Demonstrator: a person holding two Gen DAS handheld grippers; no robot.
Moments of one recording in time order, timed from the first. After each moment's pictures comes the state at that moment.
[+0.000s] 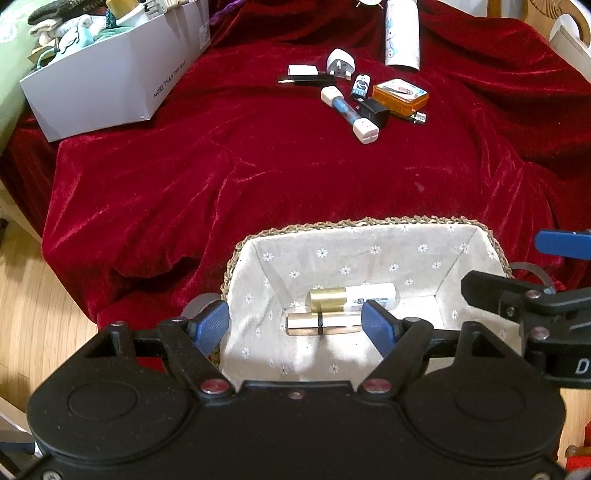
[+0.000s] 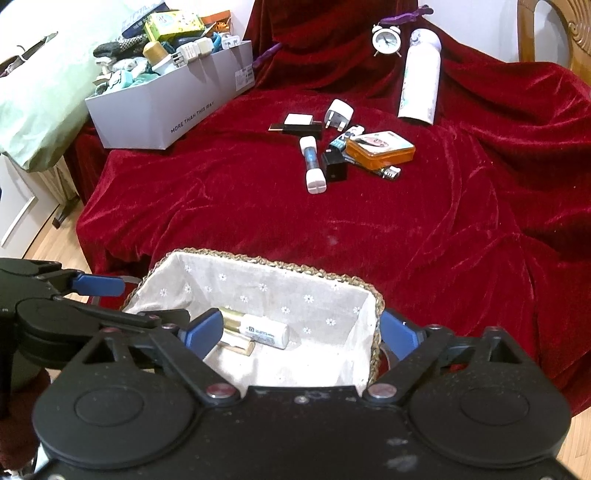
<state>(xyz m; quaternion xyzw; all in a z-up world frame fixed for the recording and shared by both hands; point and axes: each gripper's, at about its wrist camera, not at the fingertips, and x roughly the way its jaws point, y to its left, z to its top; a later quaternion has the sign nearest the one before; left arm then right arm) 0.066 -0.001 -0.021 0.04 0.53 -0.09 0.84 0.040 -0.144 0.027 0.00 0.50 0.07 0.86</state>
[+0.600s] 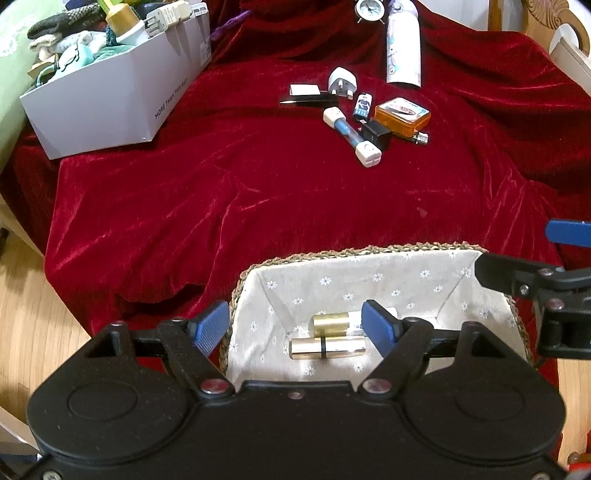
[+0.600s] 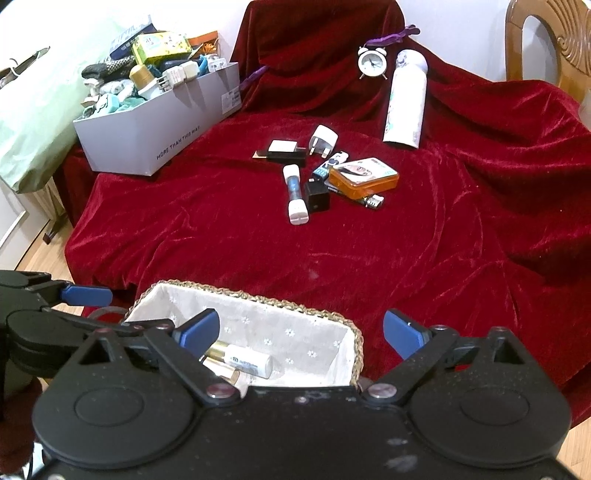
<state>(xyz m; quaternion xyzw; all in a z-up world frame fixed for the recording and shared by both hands) 0.077 -0.001 -0.016 0.04 0.51 -0.09 0.85 0.054 -0.151 0.035 0.00 0.48 0.05 0.88</state>
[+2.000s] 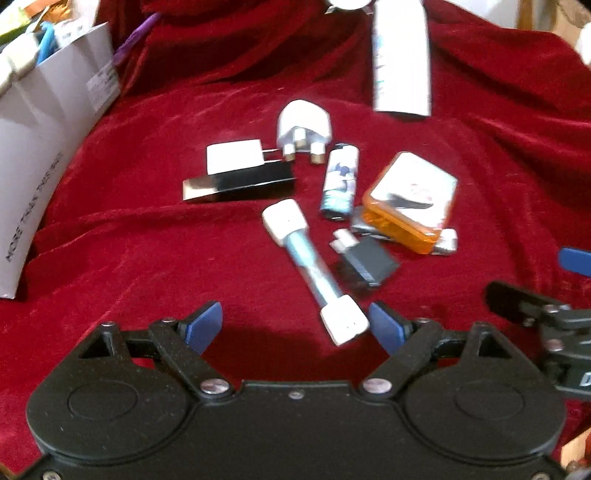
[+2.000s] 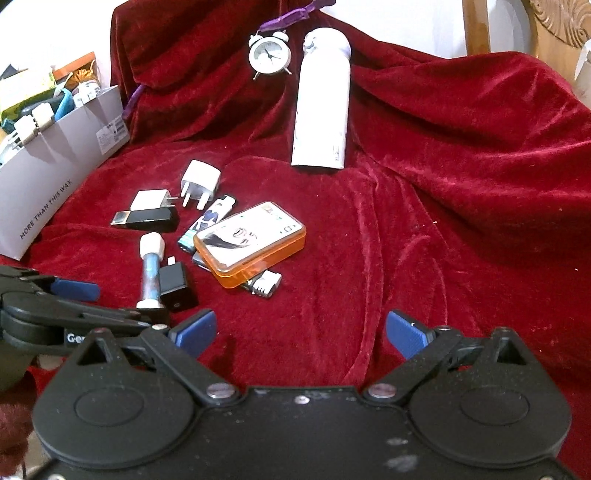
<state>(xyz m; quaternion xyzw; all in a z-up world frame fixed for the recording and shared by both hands) 0.255 -0.069 -0.067 0.05 0.52 -0.14 0.84 0.204 -0.224 -0.027 0.02 0.47 -0.06 0.88</state>
